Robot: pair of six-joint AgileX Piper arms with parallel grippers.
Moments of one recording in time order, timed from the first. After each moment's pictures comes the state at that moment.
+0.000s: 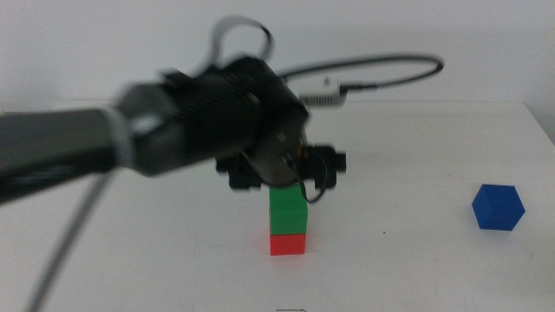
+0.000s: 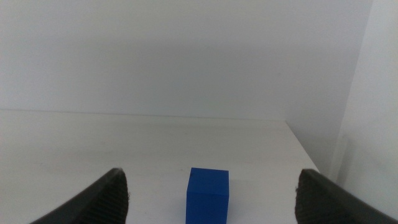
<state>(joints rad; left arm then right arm) -0.79 1.77 -1.39 0.30 0.80 -0.86 -0.01 -0.01 0.03 0.02 0.09 -0.07</state>
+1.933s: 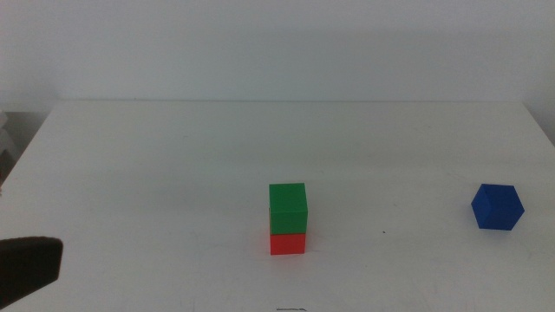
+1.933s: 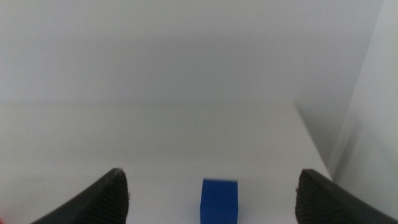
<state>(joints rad) -0.76 0.57 -1.07 -0.06 1.08 -0.03 -0.01 0.41 -0.47 0.05 0.40 -0.04</state>
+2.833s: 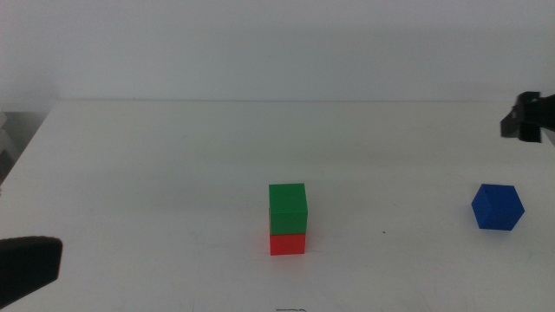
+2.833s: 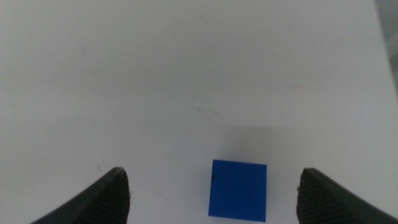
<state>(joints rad) -0.76 0.57 -1.07 -0.06 1.08 -0.03 -0.01 1.39 -1.09 0.10 0.65 -0.08</state>
